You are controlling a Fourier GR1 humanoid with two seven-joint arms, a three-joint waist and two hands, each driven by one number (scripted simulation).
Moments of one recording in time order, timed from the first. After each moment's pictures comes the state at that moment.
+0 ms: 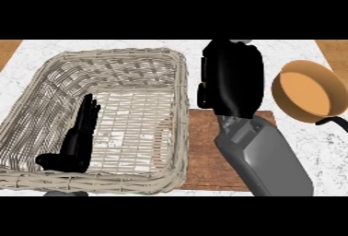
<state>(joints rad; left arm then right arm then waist) 0.00 0.05 -0.05 -1.56 0.01 0.14 -0.13 -0.76 -0.02 0.32 -1.63 1.30 0.25 0.82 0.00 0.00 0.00</state>
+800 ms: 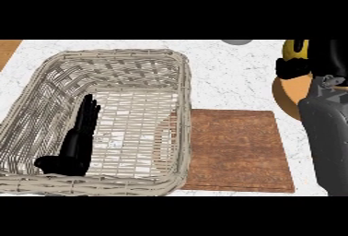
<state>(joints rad) 0.01 0.04 -0.05 -1.59 0.00 0.15 -0.12 -0.71 -0.28 -0.03 -1.56 1.22 0.19 0.63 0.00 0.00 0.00</state>
